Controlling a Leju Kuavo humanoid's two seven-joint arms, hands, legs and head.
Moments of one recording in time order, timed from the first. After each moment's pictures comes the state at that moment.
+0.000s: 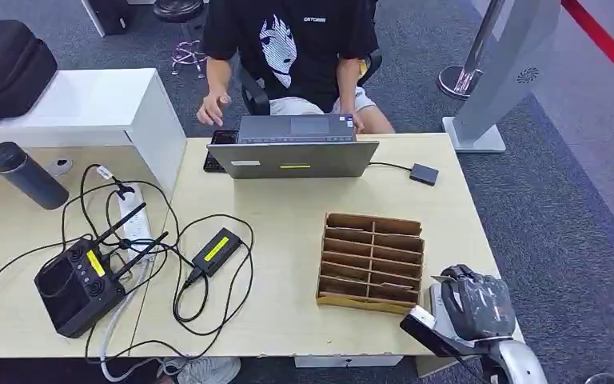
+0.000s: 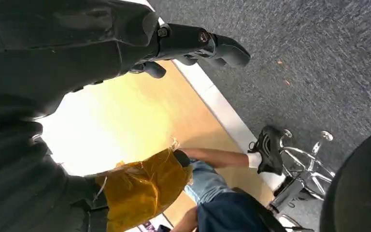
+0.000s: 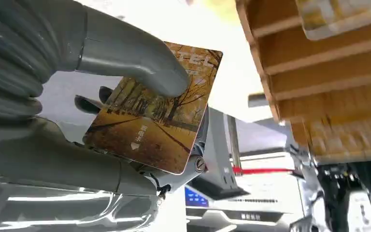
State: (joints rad) left arm -0.06 -0.03 1.05 -0.19 -1.37 -0.54 0.50; right arm 0.09 -0.26 0.28 -1.42 1.10 -0.44 -0.12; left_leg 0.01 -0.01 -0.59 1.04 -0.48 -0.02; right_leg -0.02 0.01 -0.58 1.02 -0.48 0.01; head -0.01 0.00
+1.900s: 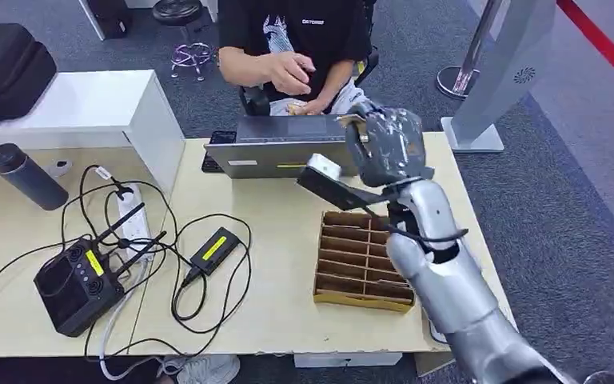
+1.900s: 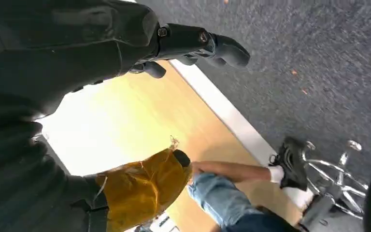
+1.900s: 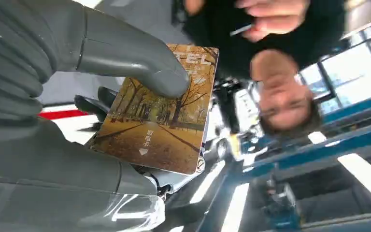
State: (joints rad) left arm -0.07 -0.02 0.99 -0.19 -1.45 -0.60 0.49; right arm -0.70 0.06 0.60 -1.24 1.06 -0.35 0.00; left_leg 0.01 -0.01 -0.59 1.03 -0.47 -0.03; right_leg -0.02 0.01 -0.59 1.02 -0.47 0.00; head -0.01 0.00
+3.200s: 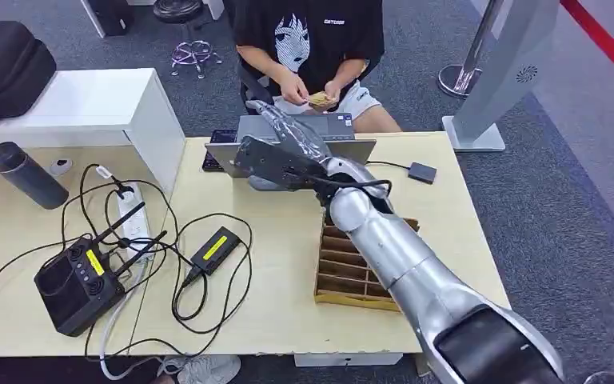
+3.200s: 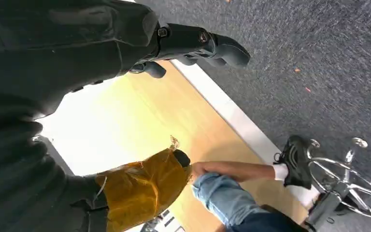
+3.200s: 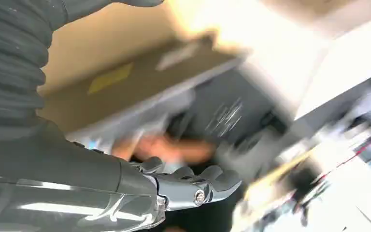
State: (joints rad) left arm -0.07 -0.01 0.95 -0.19 -1.40 -0.61 0.50; right arm -0.87 0.25 0.64 -0.82 0.40 0.04 -0.24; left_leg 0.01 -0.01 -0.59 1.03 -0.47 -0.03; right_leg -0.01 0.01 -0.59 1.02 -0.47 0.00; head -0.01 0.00
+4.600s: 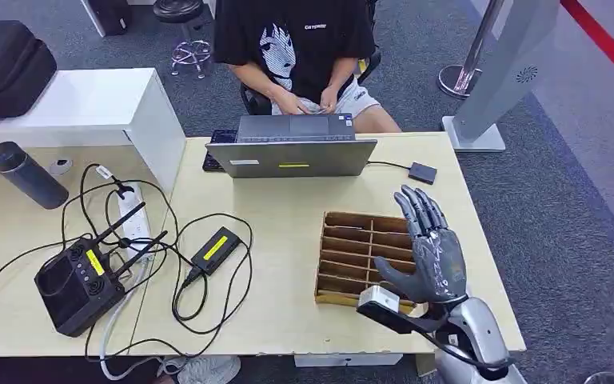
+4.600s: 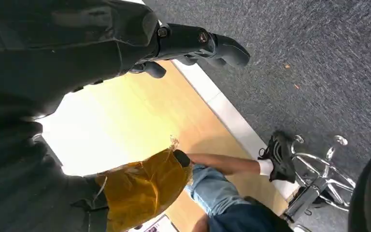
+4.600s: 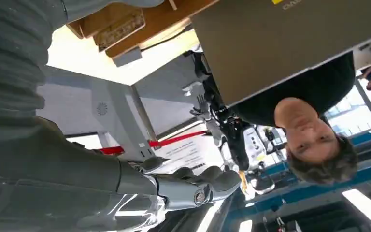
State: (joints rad) left arm -0.05 -0.03 0.98 -0.19 -1.36 -0.56 0.50; right arm -0.10 -0.16 0.46 -1.54 0.95 -0.48 -0.26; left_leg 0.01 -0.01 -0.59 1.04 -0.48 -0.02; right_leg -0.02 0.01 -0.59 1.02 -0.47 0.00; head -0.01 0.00
